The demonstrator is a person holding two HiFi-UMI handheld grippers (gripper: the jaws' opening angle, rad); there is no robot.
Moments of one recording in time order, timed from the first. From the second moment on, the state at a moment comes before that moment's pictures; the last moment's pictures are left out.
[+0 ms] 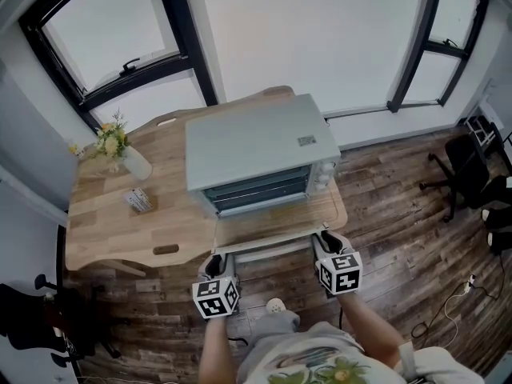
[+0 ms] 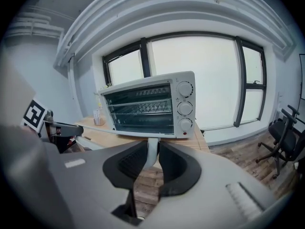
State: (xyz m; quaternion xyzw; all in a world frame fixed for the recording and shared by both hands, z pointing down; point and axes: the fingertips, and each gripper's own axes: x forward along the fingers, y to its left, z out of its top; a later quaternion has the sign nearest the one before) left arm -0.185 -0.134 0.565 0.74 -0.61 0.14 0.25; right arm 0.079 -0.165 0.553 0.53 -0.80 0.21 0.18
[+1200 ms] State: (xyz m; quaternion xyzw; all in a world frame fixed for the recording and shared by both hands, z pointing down) left arm -0.187 -0.150 0.544 0.77 -0.57 0.11 0.25; right arm 0.077 -0.179 0.527 0.57 -0.79 0.16 0.15
